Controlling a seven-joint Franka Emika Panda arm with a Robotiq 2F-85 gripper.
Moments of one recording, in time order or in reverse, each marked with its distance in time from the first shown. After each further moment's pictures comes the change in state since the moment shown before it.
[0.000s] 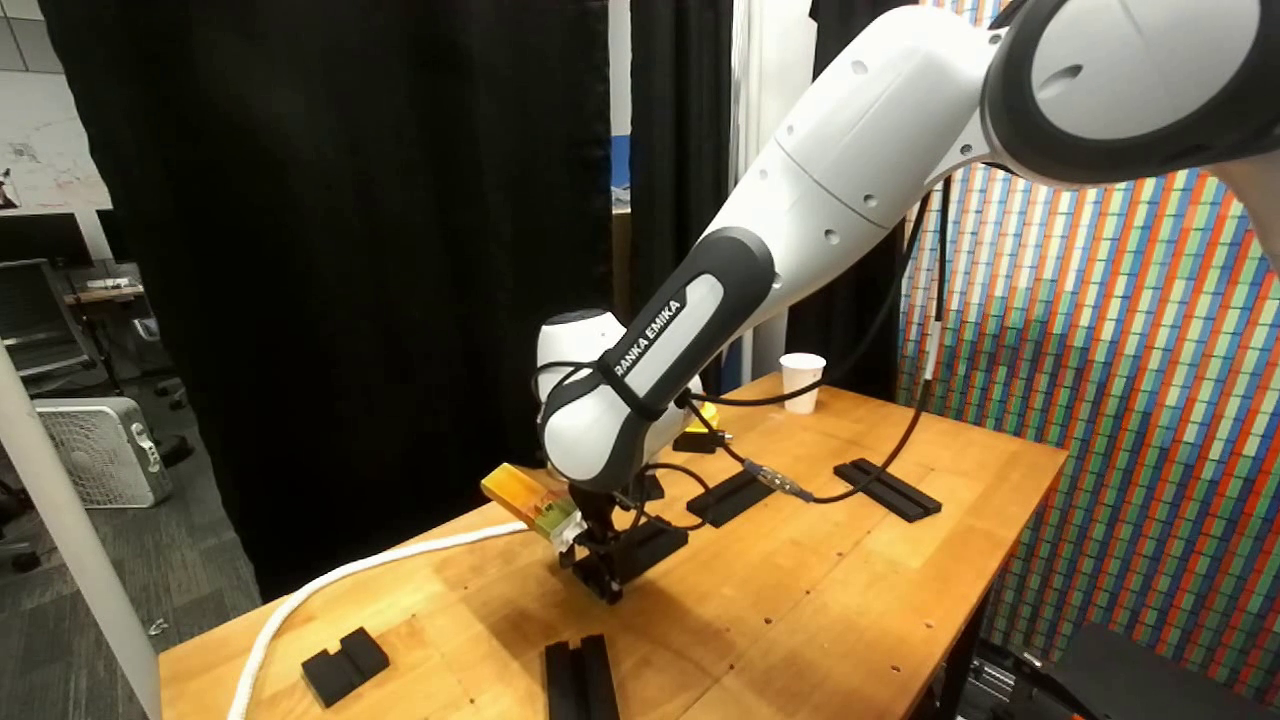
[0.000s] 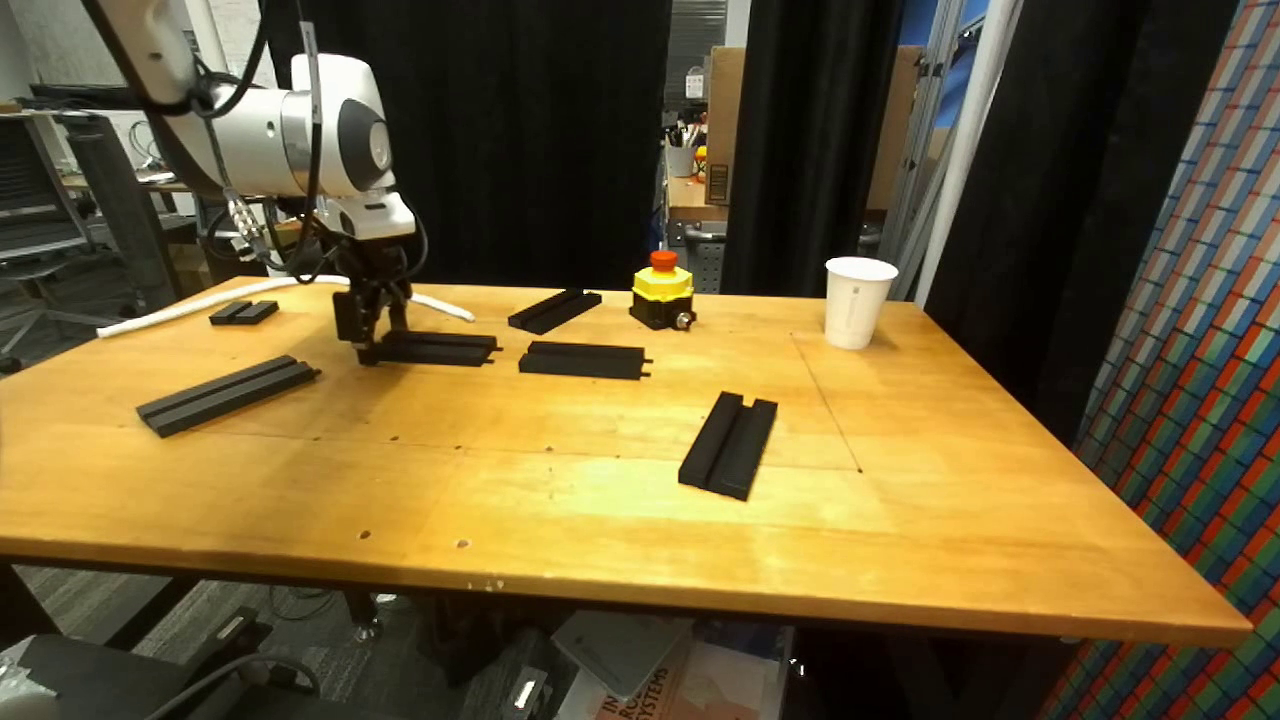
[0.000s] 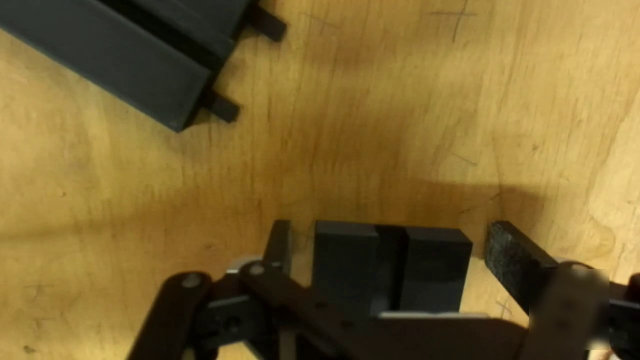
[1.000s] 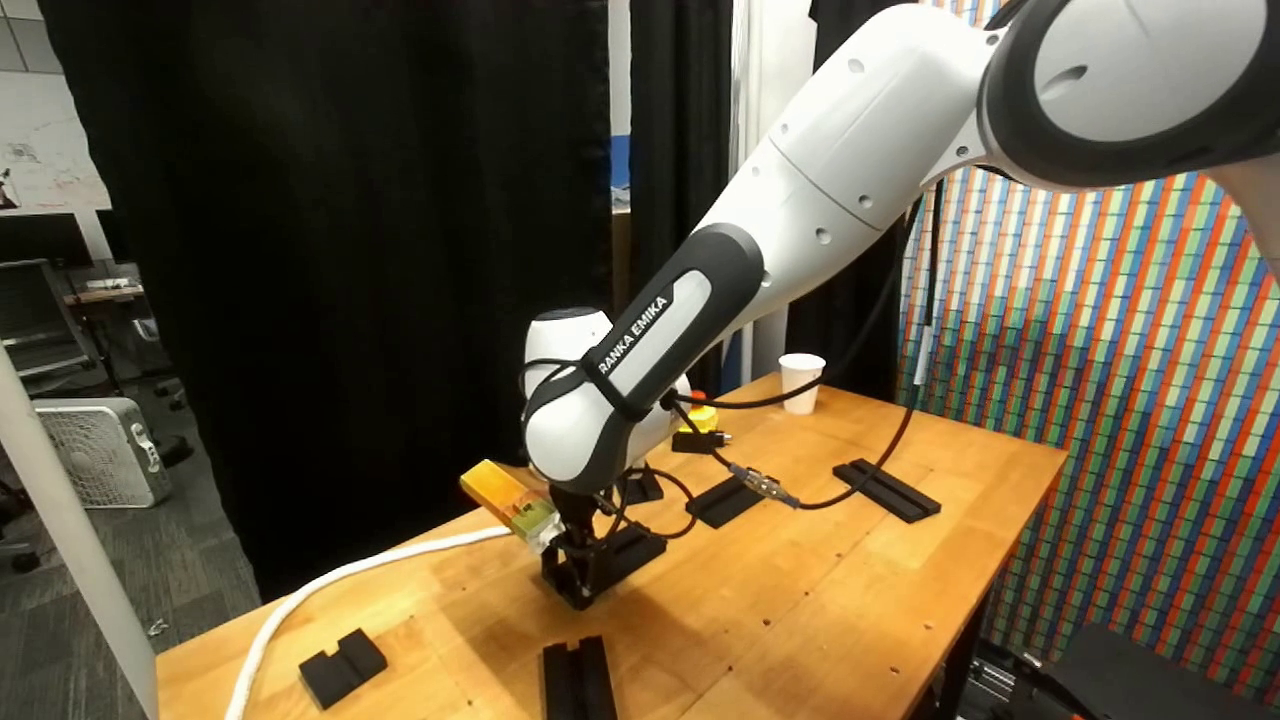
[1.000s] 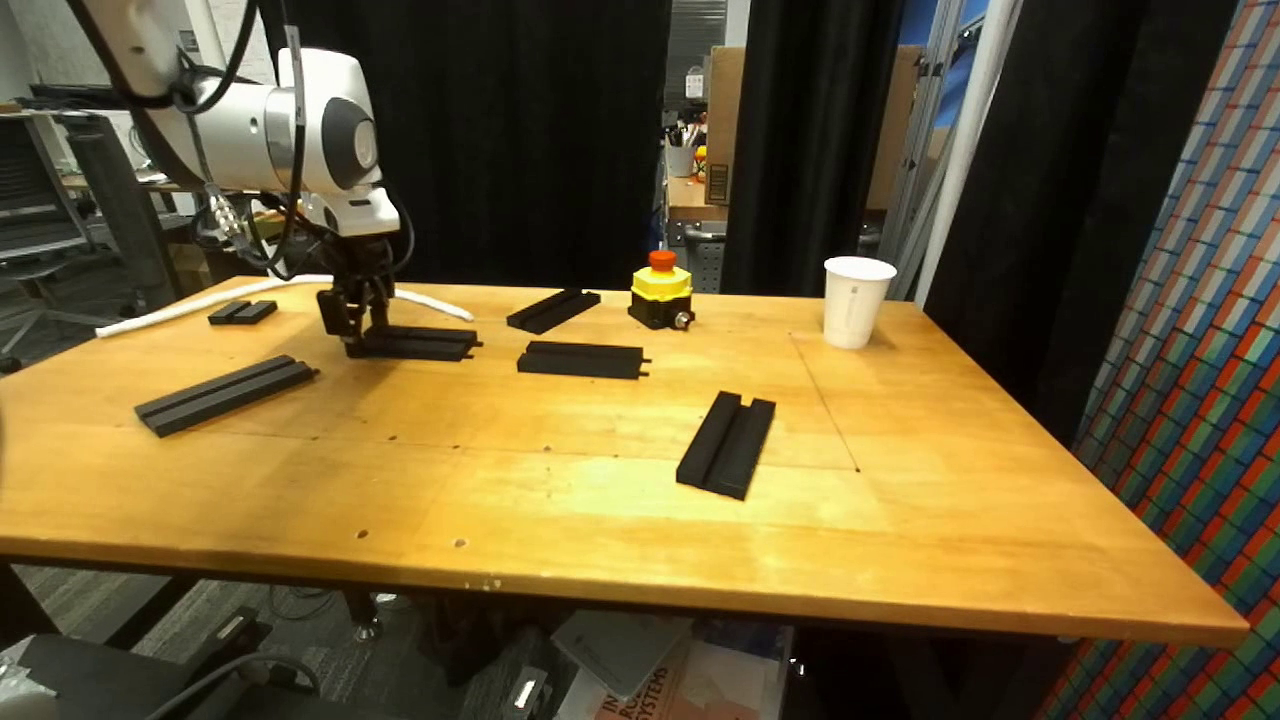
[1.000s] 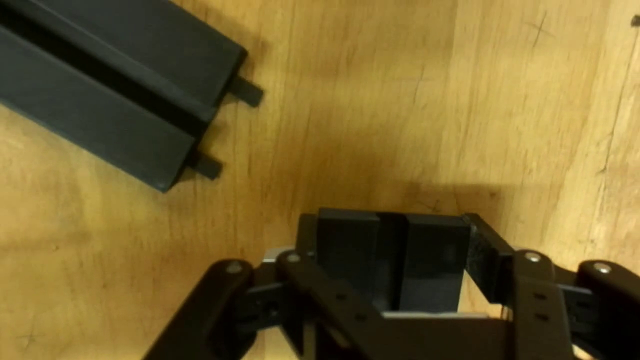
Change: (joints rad) arm 0.017 0.010 0.016 0.022 0.046 0.030 0.002
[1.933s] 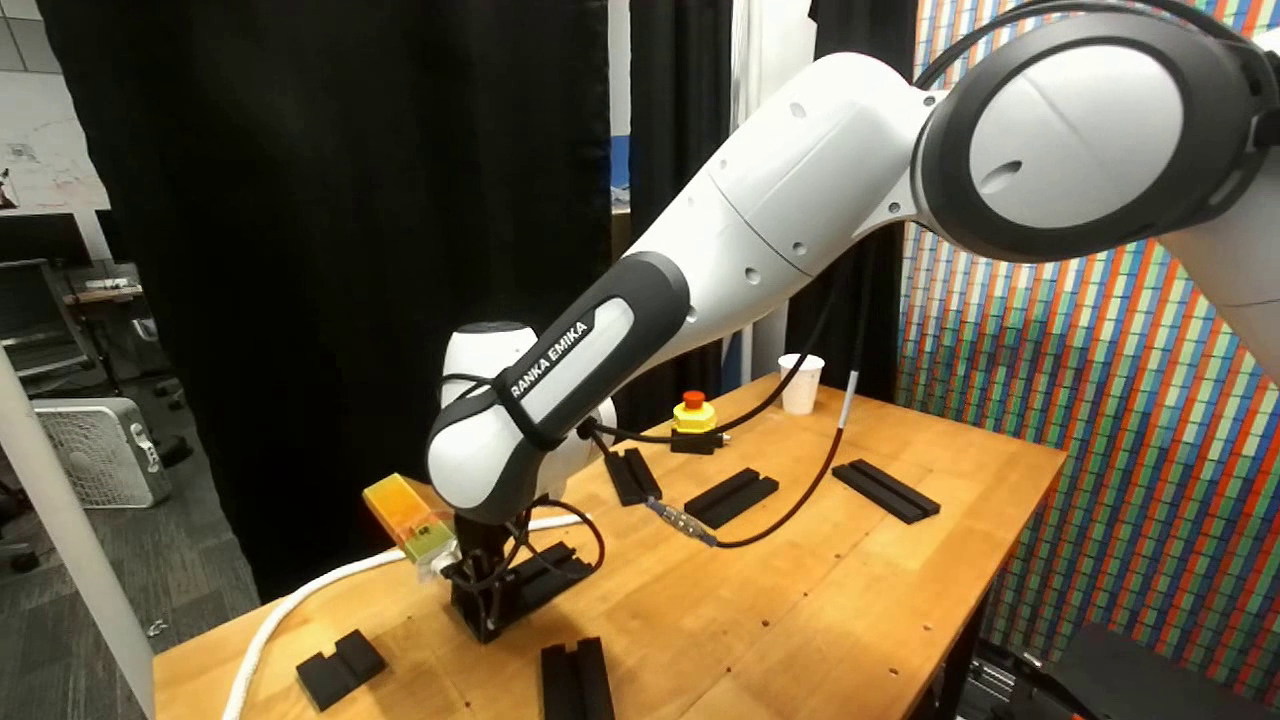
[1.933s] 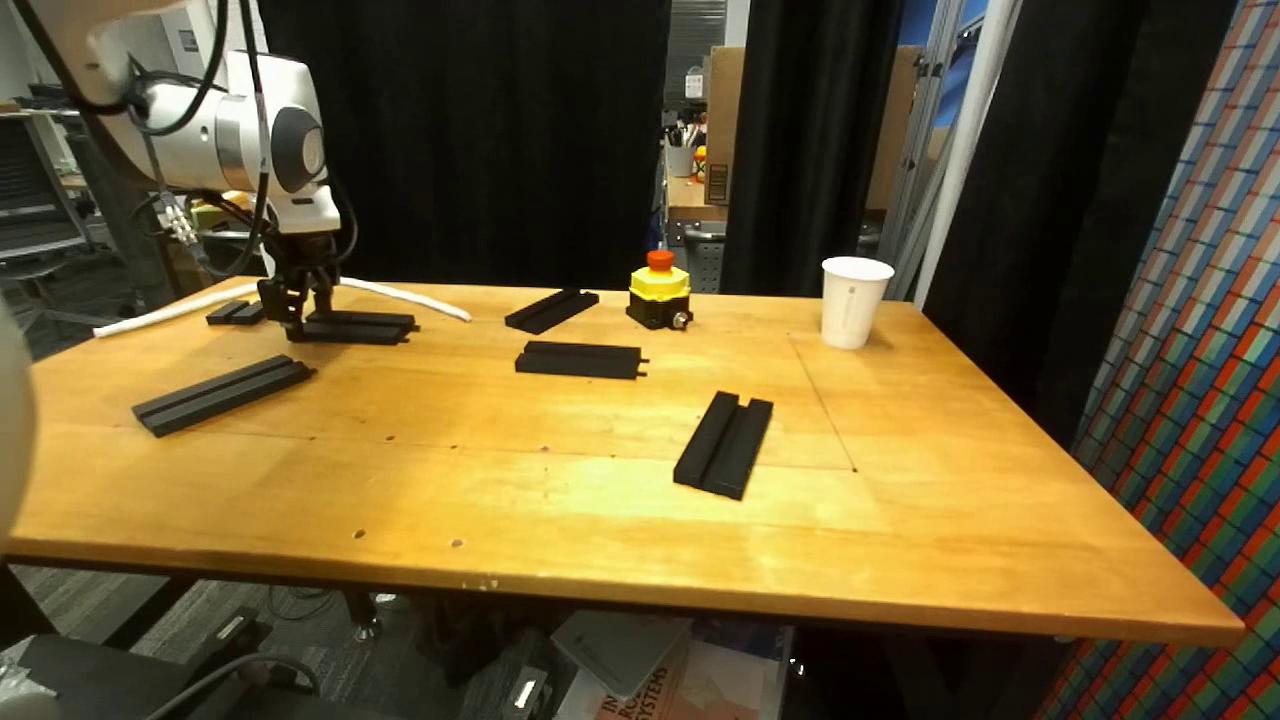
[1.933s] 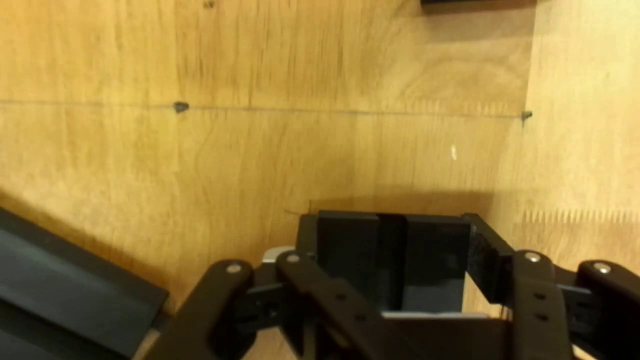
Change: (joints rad) arm 0.094 0.145 0.029 0.233 0.063 -0.013 0.060
